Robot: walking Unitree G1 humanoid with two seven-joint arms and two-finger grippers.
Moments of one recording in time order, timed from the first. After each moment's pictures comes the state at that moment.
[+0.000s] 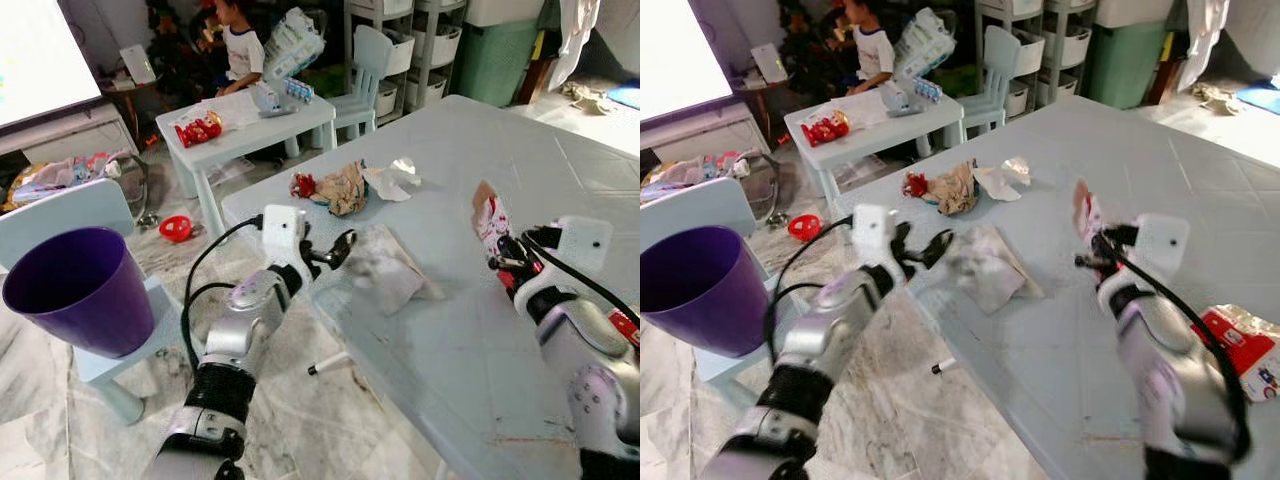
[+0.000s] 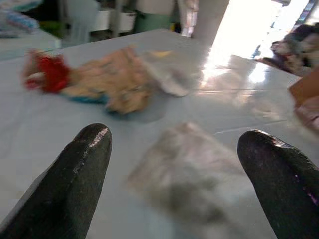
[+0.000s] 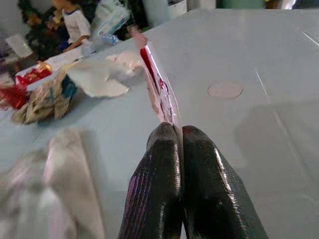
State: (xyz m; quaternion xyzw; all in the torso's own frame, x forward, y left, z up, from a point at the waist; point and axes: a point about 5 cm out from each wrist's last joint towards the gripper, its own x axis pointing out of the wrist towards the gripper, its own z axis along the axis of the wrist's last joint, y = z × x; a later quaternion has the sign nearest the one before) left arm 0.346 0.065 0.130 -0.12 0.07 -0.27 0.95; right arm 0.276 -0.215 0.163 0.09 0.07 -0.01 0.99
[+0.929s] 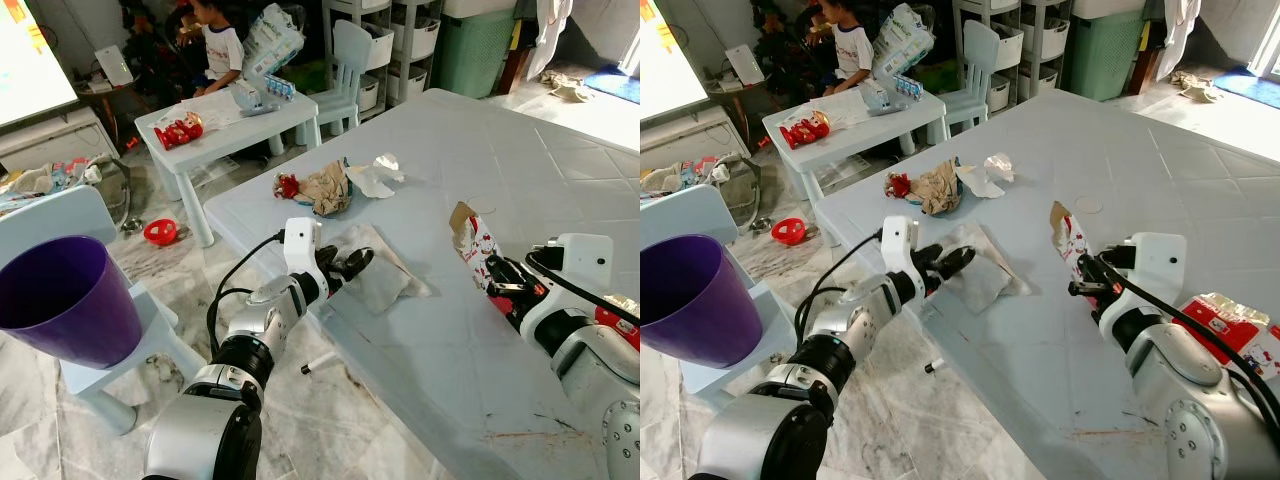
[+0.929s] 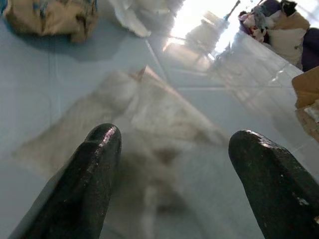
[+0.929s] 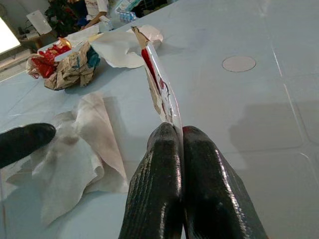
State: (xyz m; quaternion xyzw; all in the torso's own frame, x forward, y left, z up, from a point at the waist) left arm 0.356 0.051 0.096 -0.20 0.16 -0.30 0.92; right arm 0.246 -0.203 0.173 0.08 0.11 0.05 0.99
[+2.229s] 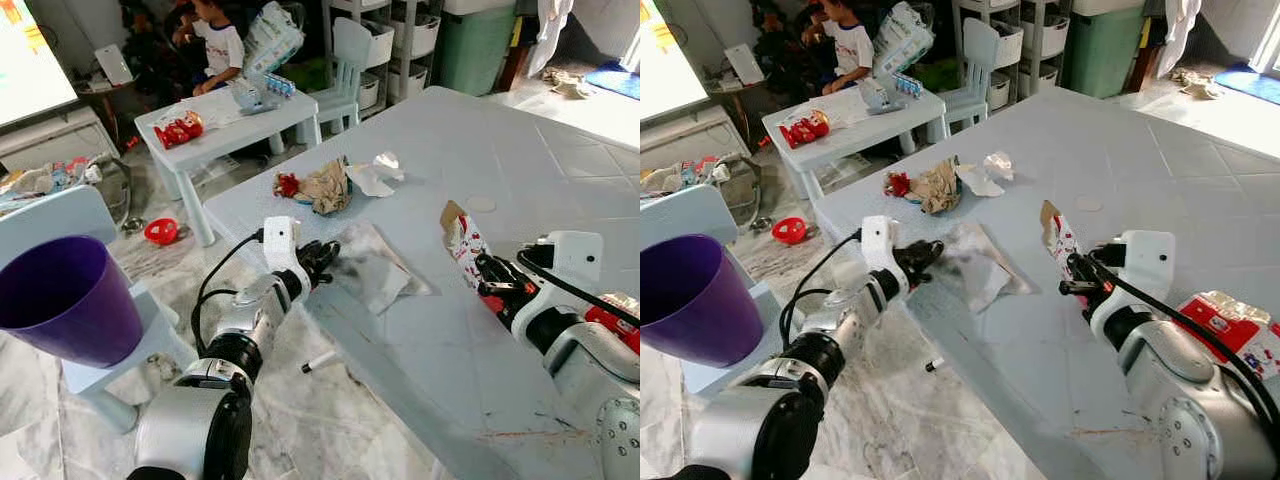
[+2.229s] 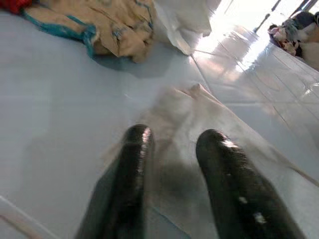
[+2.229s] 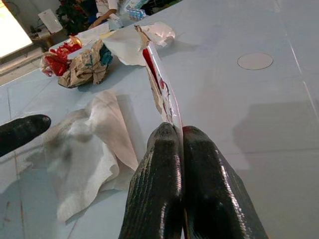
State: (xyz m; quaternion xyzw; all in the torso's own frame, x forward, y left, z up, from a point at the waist) left arm 0.364 0.075 0.096 -0.18 0.13 -0.24 0.94; right arm 0.248 -0.195 0.175 0.09 0.11 0.07 0.99
